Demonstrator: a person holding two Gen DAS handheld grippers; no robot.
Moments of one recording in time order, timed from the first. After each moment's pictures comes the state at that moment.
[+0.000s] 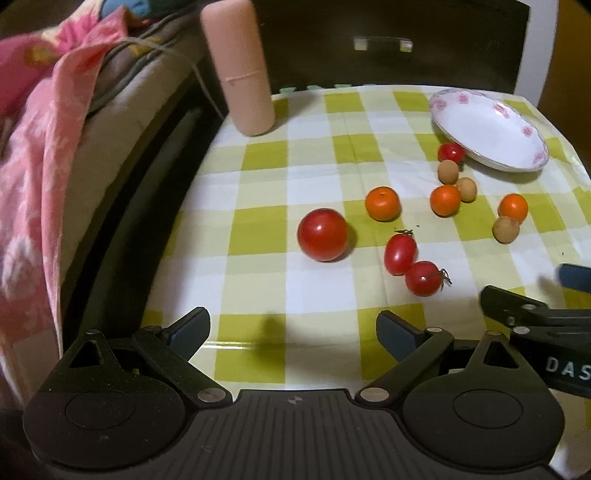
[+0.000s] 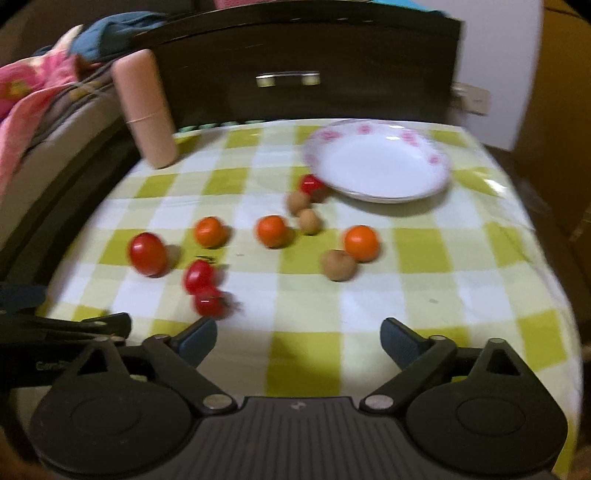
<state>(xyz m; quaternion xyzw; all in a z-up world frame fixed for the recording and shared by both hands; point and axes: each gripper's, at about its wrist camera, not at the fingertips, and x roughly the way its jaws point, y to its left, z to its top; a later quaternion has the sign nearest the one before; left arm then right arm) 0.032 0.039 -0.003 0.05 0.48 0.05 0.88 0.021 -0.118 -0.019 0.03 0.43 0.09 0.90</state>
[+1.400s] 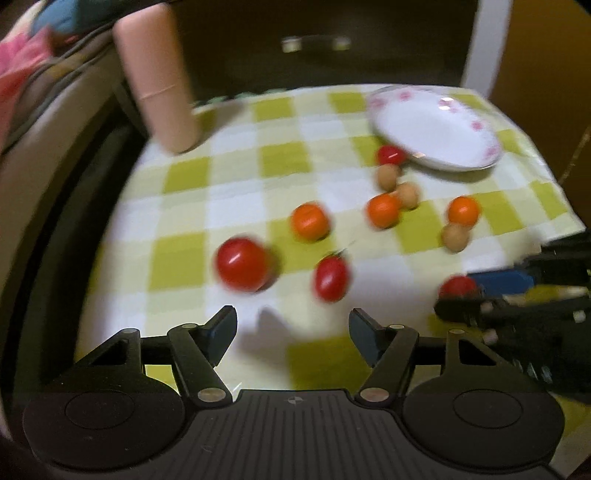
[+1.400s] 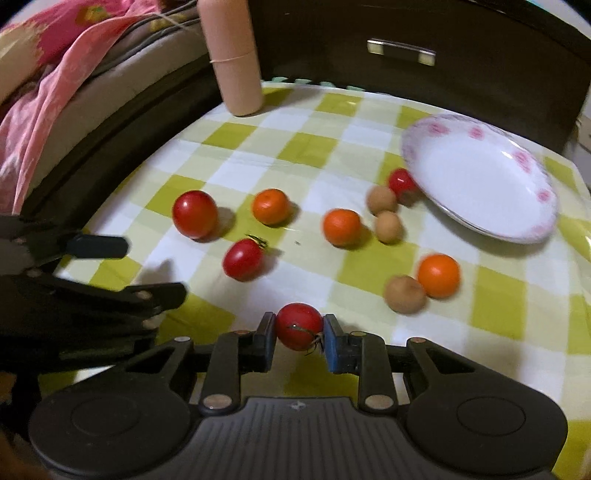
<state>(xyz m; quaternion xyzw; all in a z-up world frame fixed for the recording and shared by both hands) 0.062 0.007 -0.015 0.06 0.47 -0.06 0.88 0.062 -0.122 -0.025 -0.05 0.48 0.22 0.85</state>
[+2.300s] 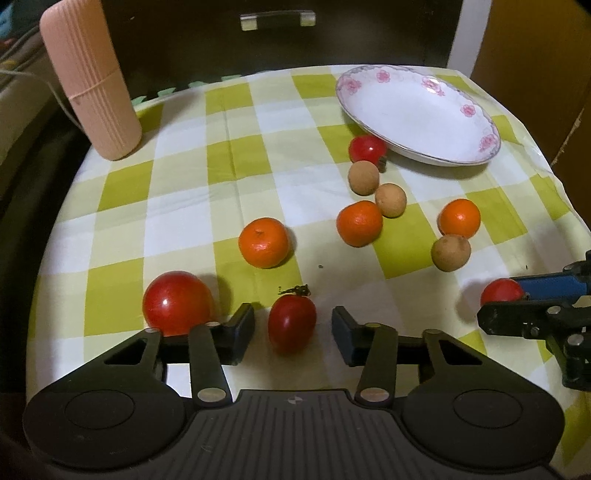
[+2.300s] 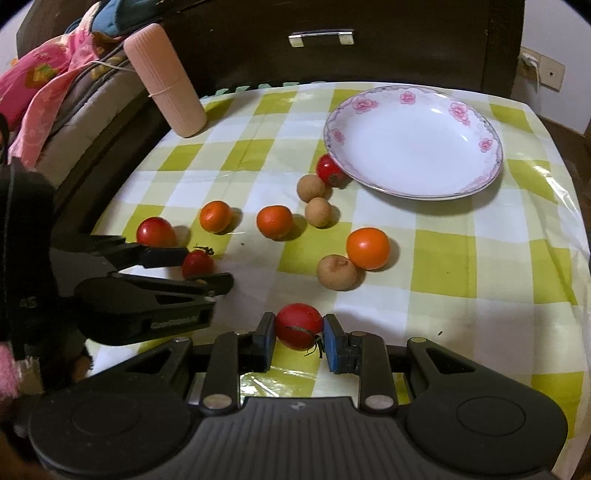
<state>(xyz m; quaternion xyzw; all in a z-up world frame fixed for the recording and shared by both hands) 0.103 -0.010 -0.044 0.06 0.49 -0.09 0.86 0.076 -0.169 -0.021 0.03 0.50 0.18 0.84</state>
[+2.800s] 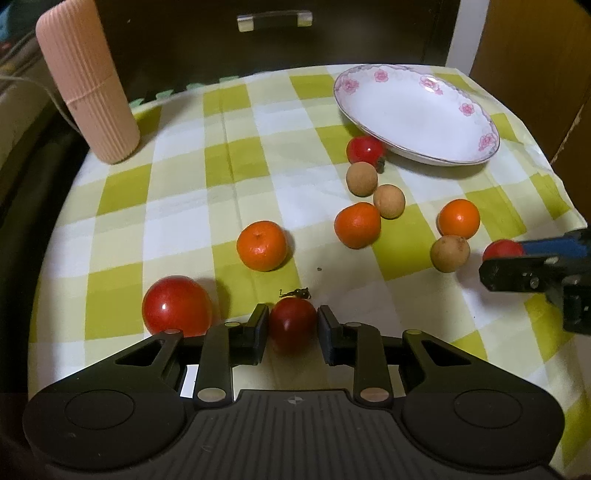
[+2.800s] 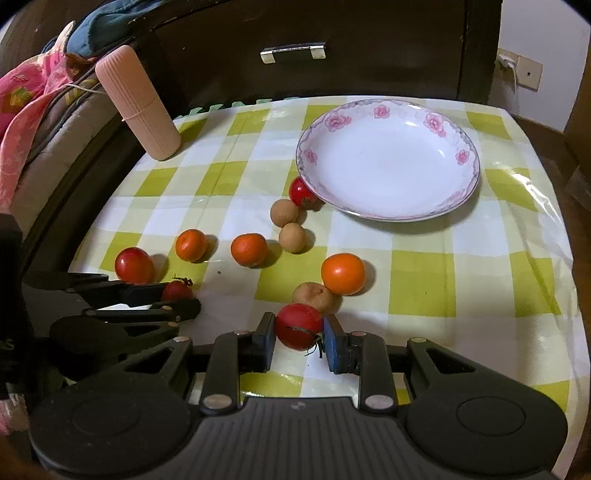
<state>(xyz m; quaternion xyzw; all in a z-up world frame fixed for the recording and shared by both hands) 0.101 -0.013 -0.044 0.07 0.49 -0.09 0.86 0.089 -0.173 -0.013 0.04 0.49 0.15 0.86</state>
